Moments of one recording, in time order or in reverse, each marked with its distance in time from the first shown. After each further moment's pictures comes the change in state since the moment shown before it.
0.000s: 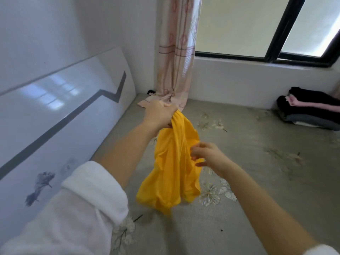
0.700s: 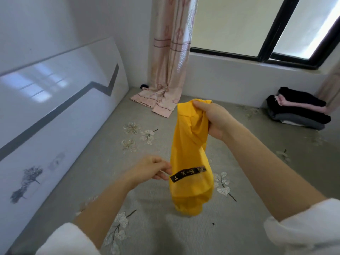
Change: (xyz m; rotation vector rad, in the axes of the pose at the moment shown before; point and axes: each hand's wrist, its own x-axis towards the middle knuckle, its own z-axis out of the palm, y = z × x) left_hand -0.072 -0.126 -0.004 -0.039 -0.557 -0.251; right_hand 0.009 -0.093 -0.014 0.385 0.141 -0.031
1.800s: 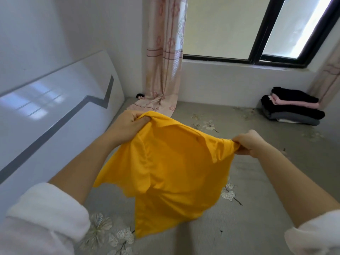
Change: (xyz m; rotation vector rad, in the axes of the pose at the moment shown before) left_hand 0.023 0.095 -0.108 0.362 0.376 0.504; right_hand 0.025 0.041 -0.110 -0.430 0.482 0.194
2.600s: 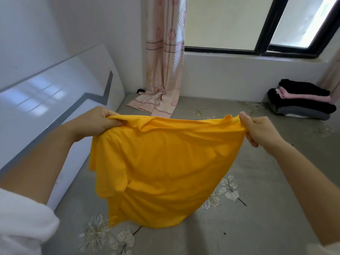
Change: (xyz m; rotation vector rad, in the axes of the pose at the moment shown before) left_hand 0.014 -0.018 -0.058 0.157 -0.191 -0.283; right_hand 0.018 -0.009 -0.017 -0.058 0.003 -0.517
